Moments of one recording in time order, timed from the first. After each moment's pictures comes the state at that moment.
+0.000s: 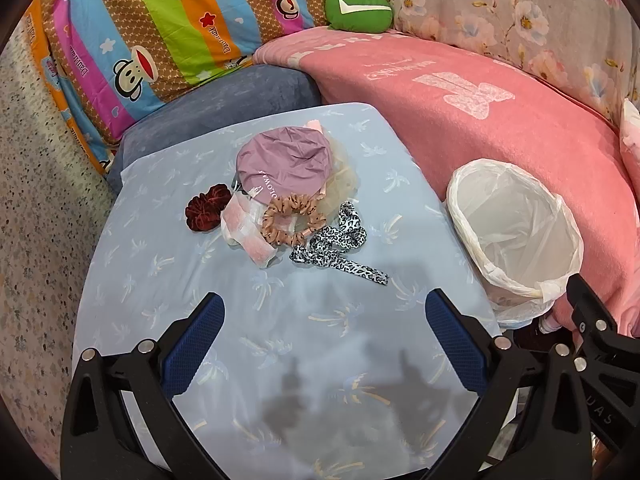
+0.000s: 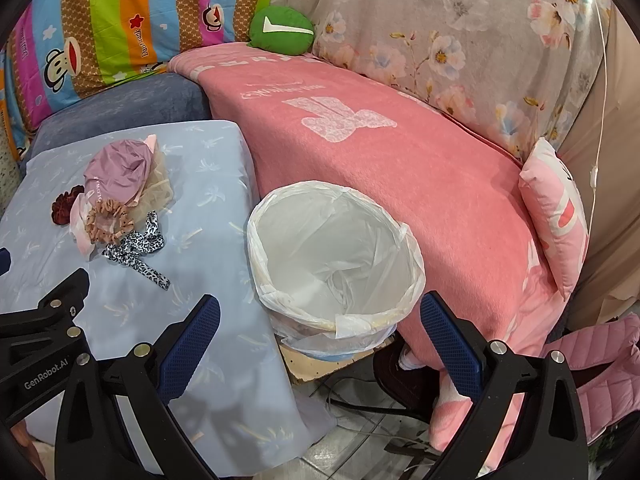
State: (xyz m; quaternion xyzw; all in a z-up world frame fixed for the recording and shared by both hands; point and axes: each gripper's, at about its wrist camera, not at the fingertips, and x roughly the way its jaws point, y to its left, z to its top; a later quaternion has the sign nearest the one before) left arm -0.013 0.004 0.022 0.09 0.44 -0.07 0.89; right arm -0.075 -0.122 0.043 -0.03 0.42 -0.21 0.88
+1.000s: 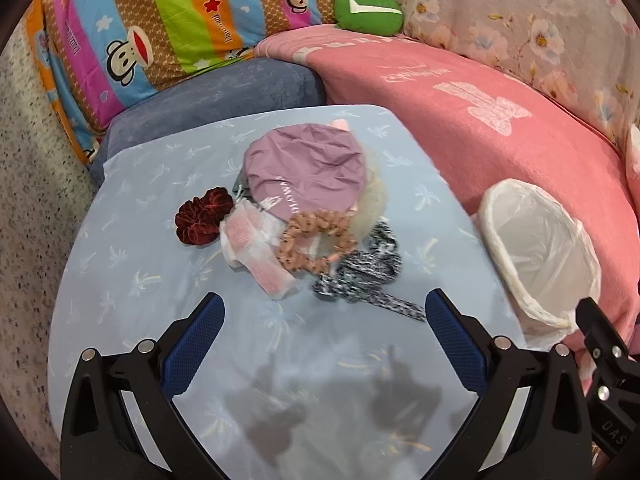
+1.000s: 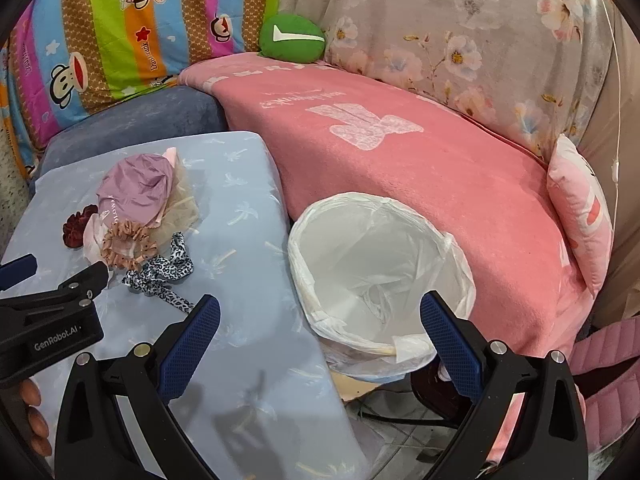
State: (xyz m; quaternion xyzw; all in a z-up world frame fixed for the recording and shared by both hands) left arm 0.044 0.056 -0.010 0.04 0.43 -0.09 0.89; right arm -0.029 -0.088 0.016 -0.01 0.40 -0.19 0.90
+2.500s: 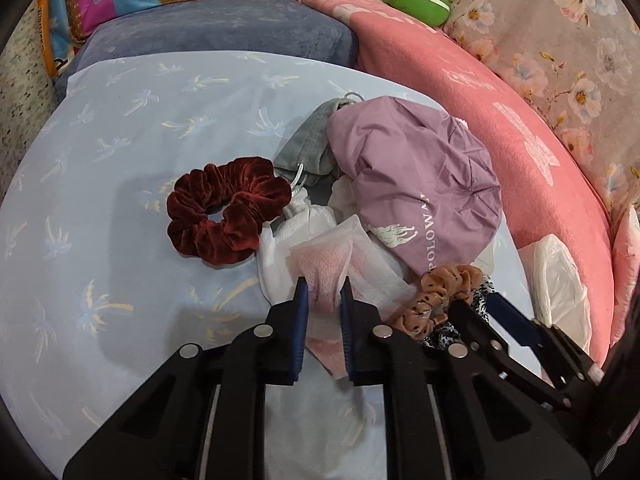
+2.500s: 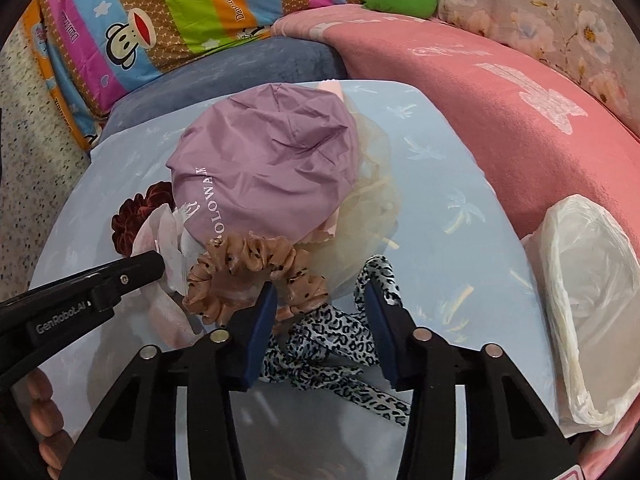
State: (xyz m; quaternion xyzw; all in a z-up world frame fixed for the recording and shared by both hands) left arm 0.142 0.146 -0.067 -0.09 0.50 -0.14 0.85; right arm 0.129 0.019 -0.087 0.05 0.47 -0.02 0.88
